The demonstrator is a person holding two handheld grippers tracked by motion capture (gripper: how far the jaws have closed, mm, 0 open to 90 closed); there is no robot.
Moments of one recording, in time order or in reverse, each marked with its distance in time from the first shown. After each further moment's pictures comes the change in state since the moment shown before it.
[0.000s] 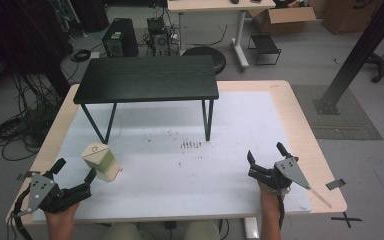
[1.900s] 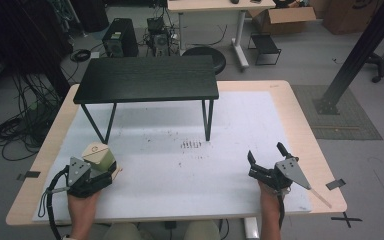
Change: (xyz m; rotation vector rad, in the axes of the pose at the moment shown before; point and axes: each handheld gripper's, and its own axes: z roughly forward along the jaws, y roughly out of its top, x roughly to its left) left arm -0.018 -0.016 0.057 0.294 -0.011 0.038; right arm -0.001 0.000 -0.001 -0.008 0.002 0.009
